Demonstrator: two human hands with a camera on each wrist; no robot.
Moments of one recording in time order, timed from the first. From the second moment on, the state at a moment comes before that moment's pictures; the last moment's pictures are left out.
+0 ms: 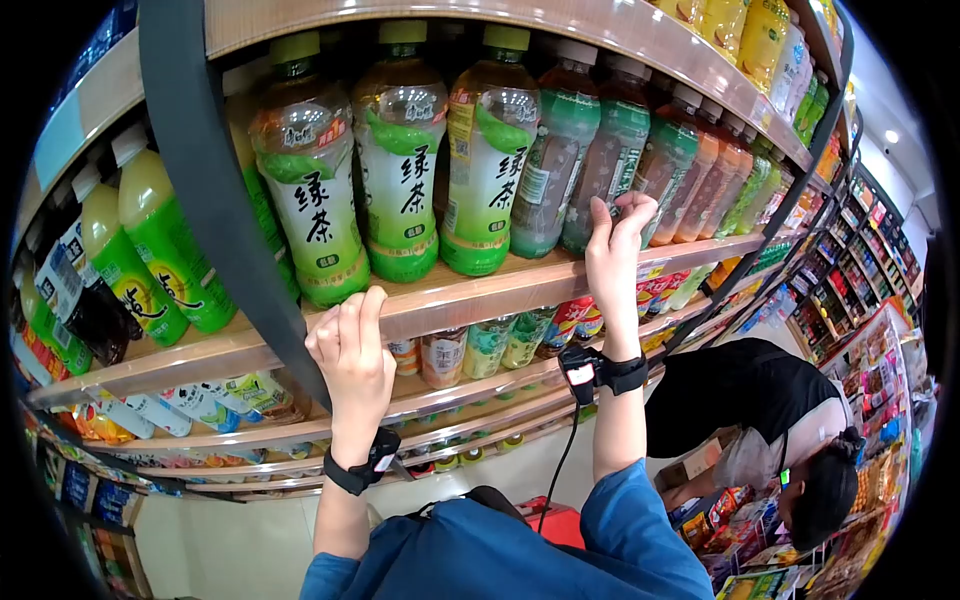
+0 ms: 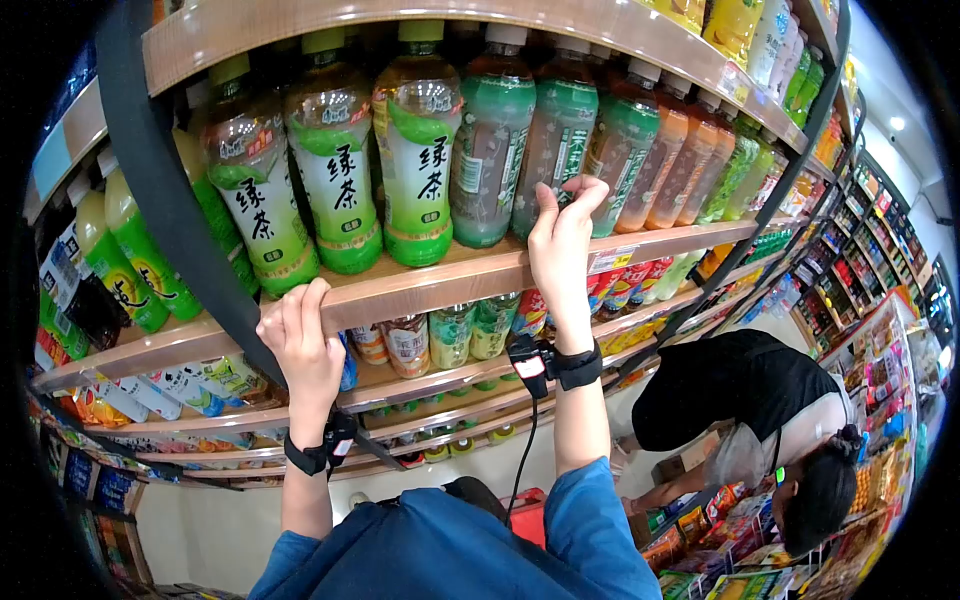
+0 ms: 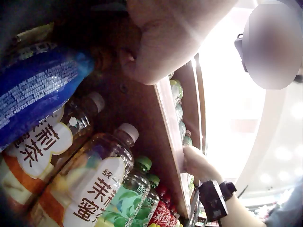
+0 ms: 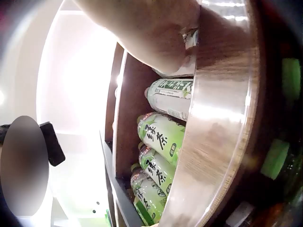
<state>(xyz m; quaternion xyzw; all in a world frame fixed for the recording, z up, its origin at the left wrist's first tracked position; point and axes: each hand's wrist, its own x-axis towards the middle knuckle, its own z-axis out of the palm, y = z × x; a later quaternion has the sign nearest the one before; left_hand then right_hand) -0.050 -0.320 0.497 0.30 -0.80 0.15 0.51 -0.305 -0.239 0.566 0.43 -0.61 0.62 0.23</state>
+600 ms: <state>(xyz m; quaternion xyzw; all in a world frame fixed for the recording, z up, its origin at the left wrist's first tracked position) -0.049 -0.319 0.499 0.30 -0.80 0.14 0.51 -0.286 -0.222 0.526 0.39 -0.55 0.67 0.31</state>
